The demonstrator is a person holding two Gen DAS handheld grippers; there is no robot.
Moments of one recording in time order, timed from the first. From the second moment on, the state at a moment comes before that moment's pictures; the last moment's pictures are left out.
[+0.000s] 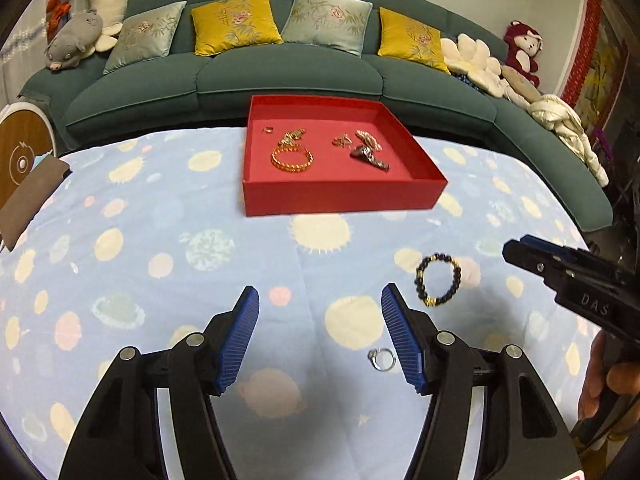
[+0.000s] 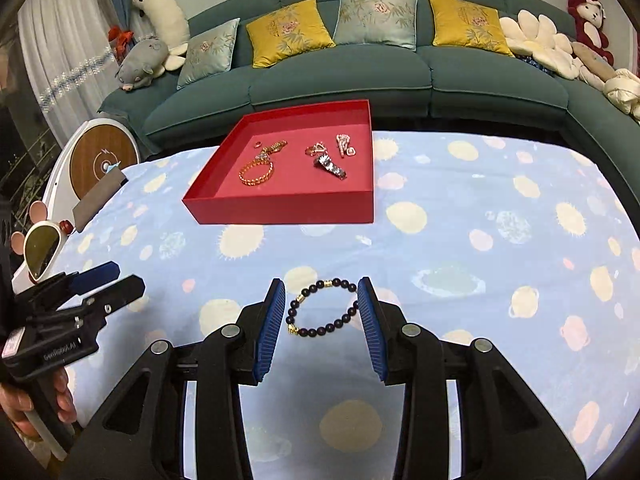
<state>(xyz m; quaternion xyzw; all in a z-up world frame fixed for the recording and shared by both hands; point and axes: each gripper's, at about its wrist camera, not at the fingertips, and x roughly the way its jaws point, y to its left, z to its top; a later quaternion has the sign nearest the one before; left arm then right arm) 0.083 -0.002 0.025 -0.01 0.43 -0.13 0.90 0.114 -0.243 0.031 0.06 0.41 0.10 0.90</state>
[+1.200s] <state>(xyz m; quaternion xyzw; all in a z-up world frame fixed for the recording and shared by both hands) 0.072 -0.038 -0.052 0.08 0.44 -0.15 0.88 0.157 -0.228 -0.049 -0.01 0.46 0.07 0.88</state>
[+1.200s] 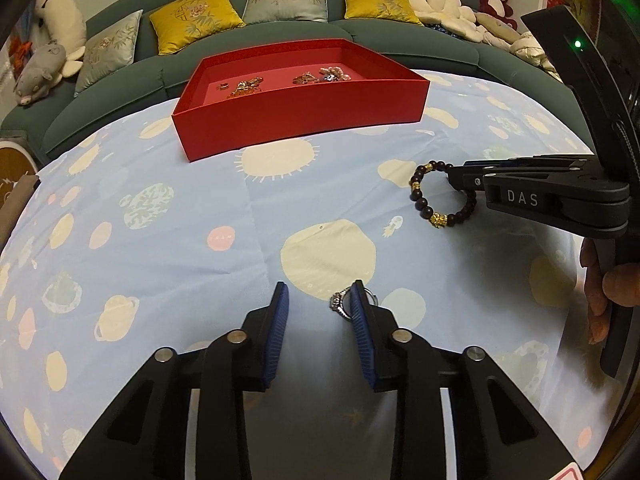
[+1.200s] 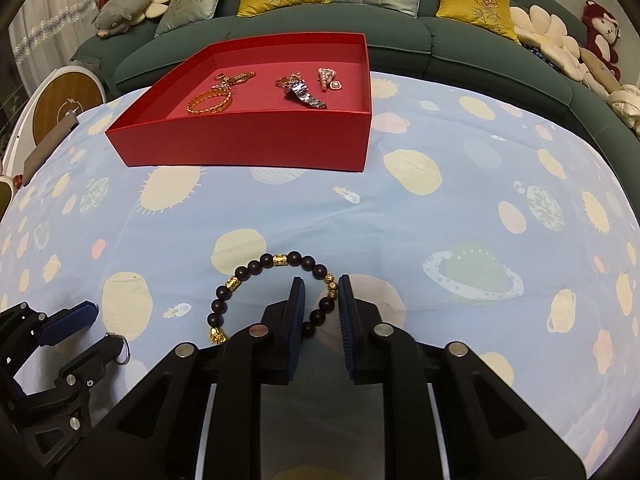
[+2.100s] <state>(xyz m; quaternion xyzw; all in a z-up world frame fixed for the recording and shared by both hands) 0.091 -0.017 0.044 0.00 0.37 -0.18 0.91 0.138 -0.236 0.052 0.05 0.36 0.13 0.92</state>
